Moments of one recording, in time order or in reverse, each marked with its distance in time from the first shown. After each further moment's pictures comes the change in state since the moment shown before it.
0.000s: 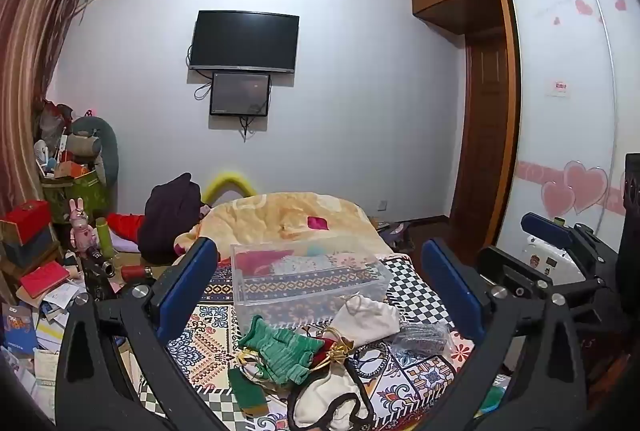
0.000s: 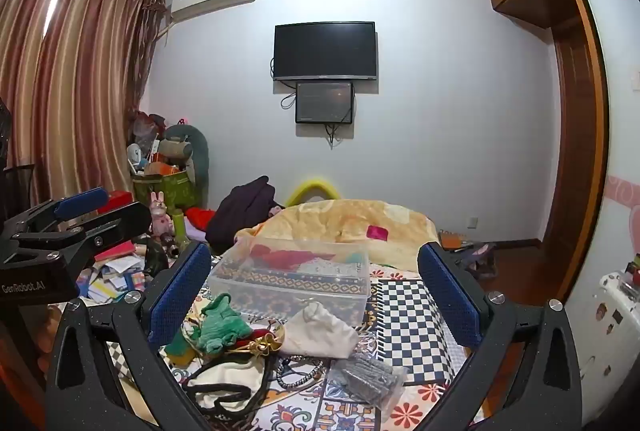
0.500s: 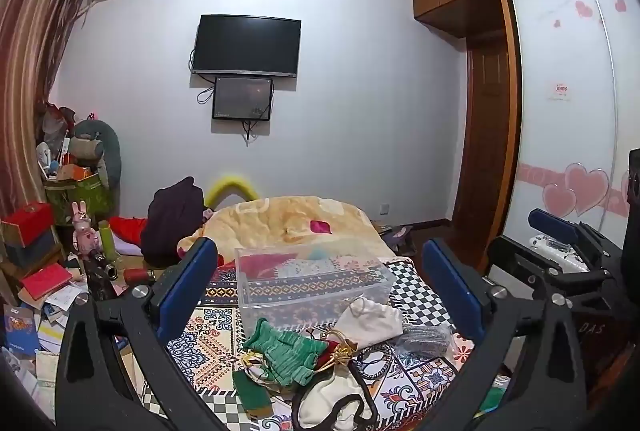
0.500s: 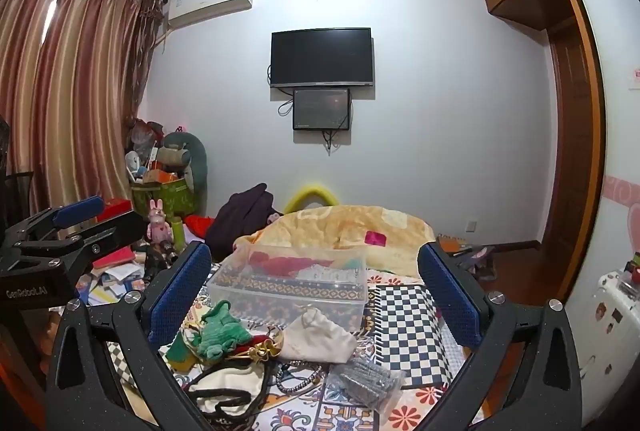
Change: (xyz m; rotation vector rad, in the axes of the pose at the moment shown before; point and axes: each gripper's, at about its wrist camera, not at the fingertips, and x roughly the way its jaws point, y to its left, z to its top) left arm 0.000 0.000 -0.002 0.005 -0.006 0.015; right arm -0.006 -0.004 0.003 0.011 -0.032 -0.005
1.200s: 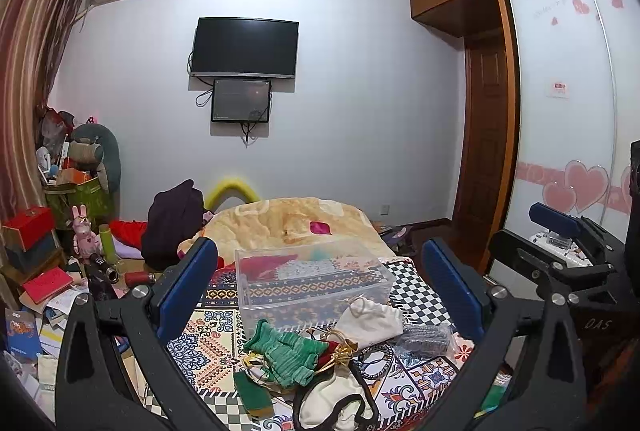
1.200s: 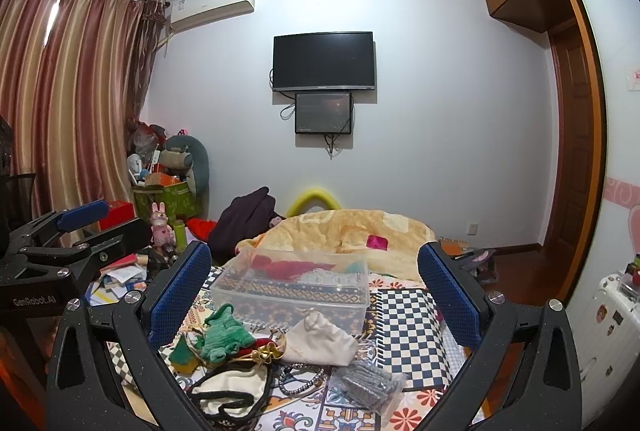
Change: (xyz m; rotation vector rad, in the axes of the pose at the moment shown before) left arm -0.001 -0.002 0.000 0.012 -0.005 -0.002; right arm -0.003 0.003 0.001 0.000 -0.016 0.007
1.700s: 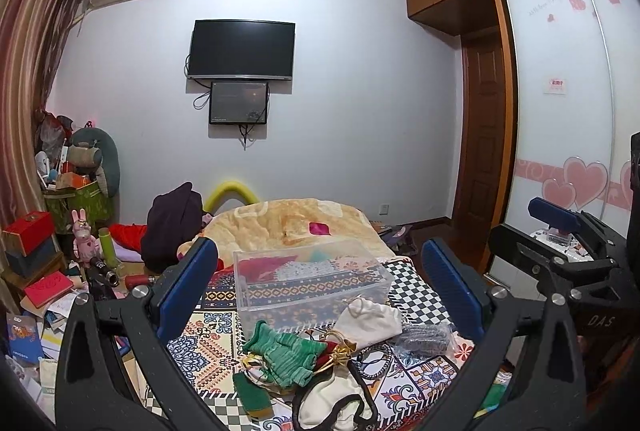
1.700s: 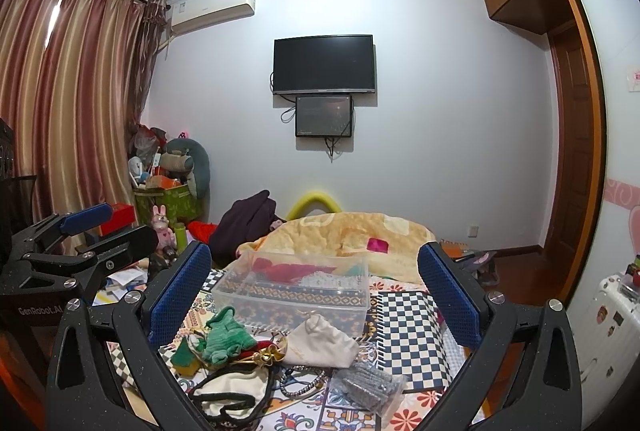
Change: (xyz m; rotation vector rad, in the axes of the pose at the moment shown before) left arm -0.004 -0.002 0.002 0.012 -0.004 -0.005; right arm 0.000 0.000 0.001 0.001 -0.007 0.003
